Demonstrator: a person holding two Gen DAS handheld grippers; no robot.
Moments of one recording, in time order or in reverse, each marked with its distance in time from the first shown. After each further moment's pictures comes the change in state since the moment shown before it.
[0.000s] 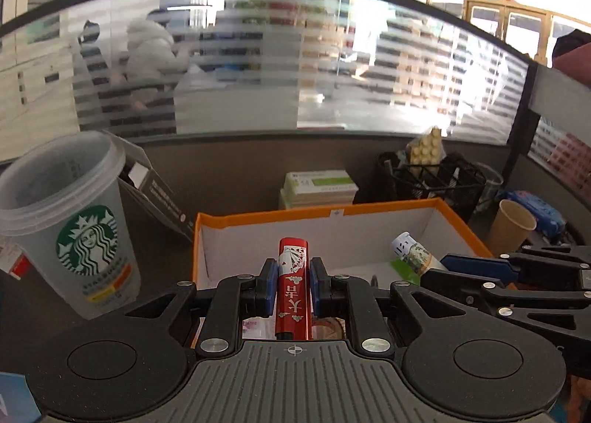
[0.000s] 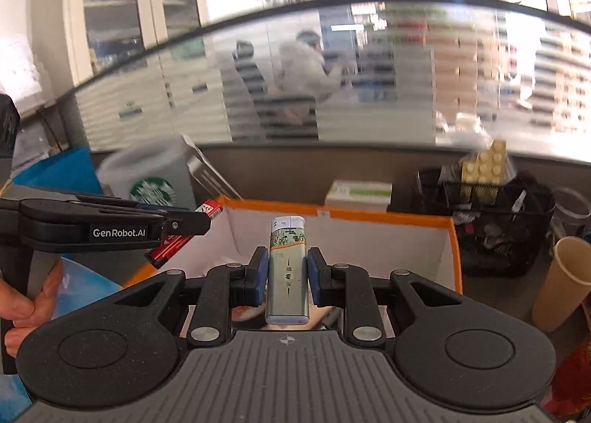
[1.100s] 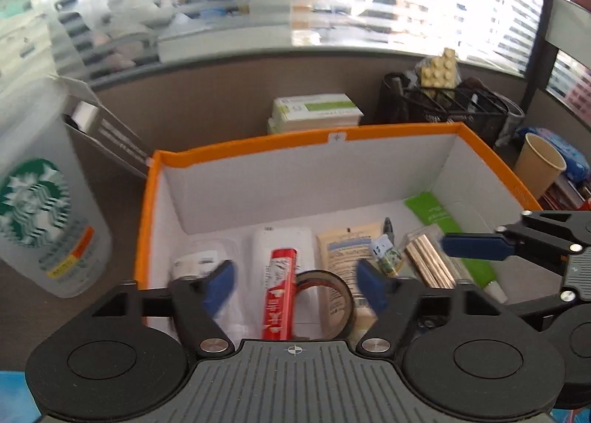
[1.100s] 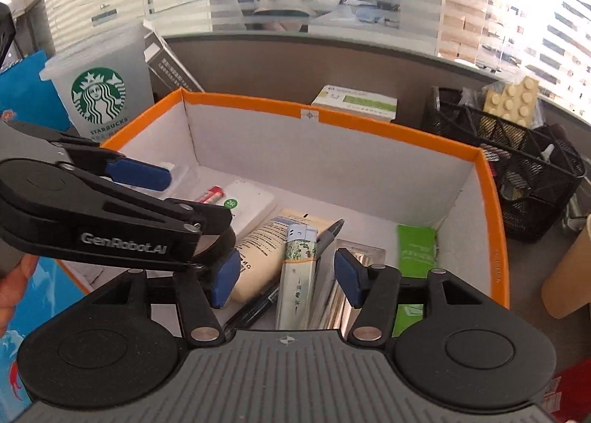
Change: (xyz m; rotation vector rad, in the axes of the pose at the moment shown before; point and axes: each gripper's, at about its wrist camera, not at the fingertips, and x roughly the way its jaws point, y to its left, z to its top) left arm 0.050 -0.012 -0.009 0.055 0.178 0.031; right arm 0.067 -0.006 -0.024 -0.089 0.256 -0.079
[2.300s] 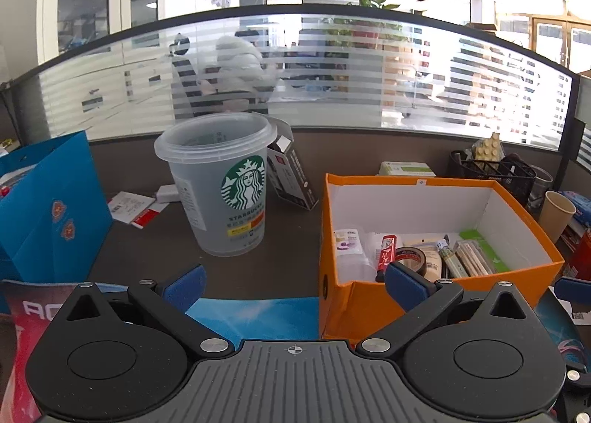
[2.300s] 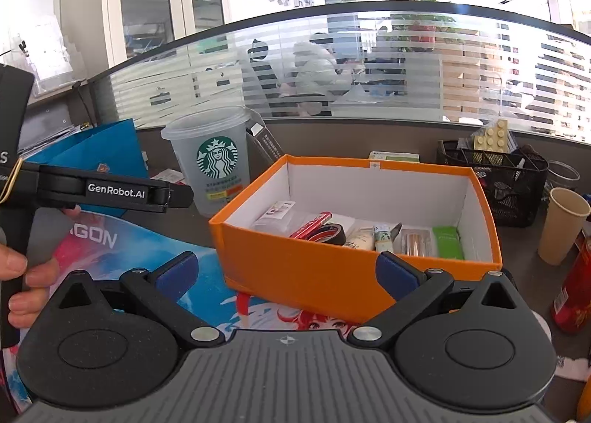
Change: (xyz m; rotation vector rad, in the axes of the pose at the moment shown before) left arm -0.159 0.040 -0.091 -0.151 -0.258 0.236; right arm -0.139 0.089 -0.078 0.071 -0.298 0.074
